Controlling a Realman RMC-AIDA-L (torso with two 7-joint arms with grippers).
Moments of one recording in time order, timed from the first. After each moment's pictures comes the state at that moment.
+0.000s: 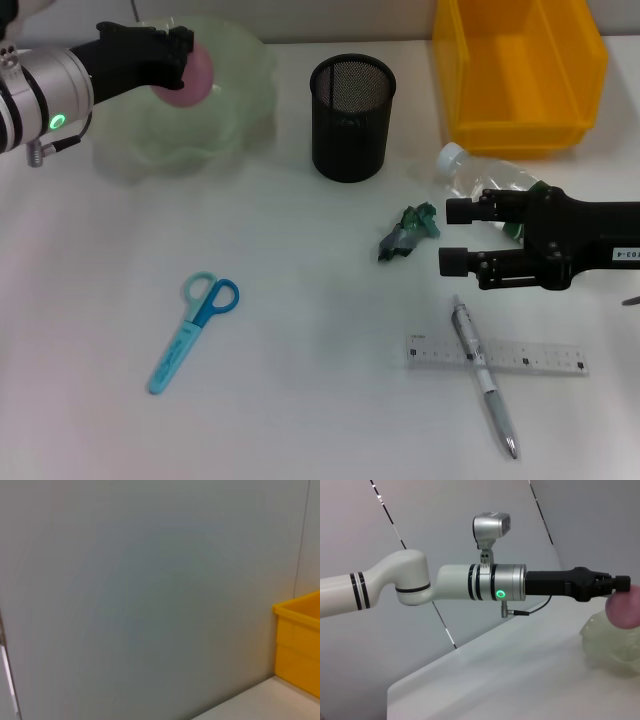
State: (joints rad) left arm -0.53 -2.07 1.21 0.82 1.66 0.67 -1.58; right arm 0.45 2.08 -0.78 -0.82 -1.90 -1.78 1.59
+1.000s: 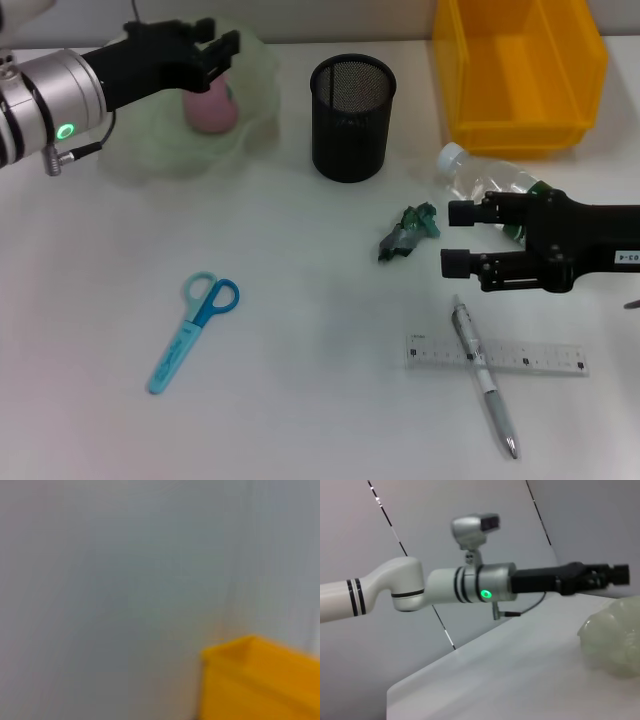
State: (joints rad) left arm -0.50 -2.07 1.21 0.82 1.48 0.86 -1.48; right arm 0.44 2.08 -0.78 -0.81 -1.91 -1.79 1.59
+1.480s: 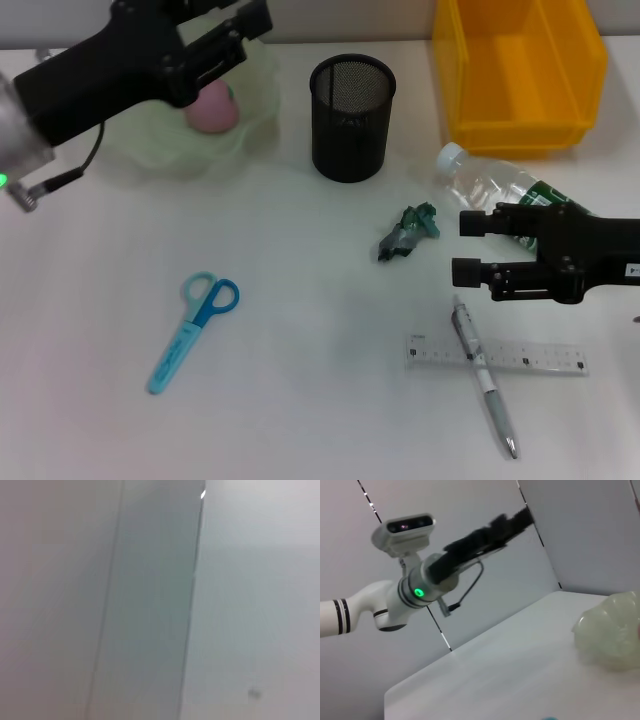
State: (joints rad) left arm -0.37 -2.07 1.12 0.81 1.19 1.46 -1.29; right arm 0.41 2.08 -0.77 -0.82 -1.90 -1.79 1.59
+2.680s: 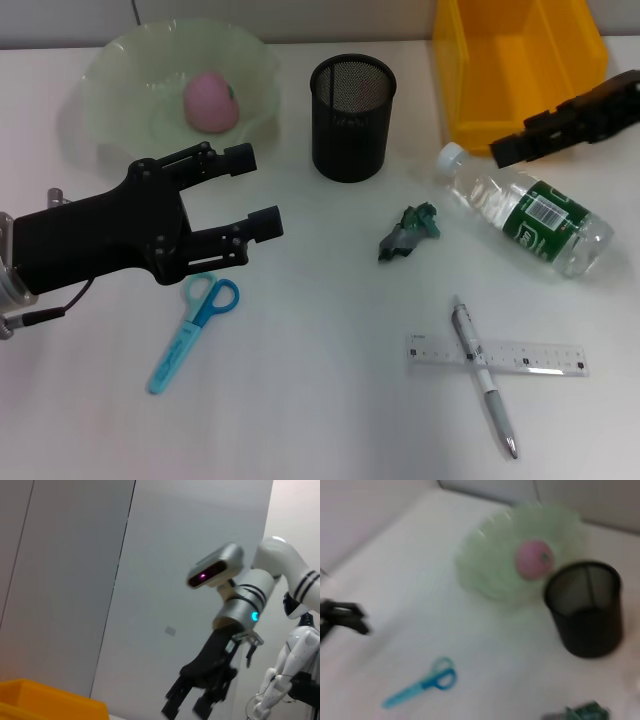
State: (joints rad) left arm -0.31 -2.05 1.09 0.73 1.40 1.70 -1.29; right arm 0.70 2.00 -0.86 -1.36 -2.31 -1.88 2.48
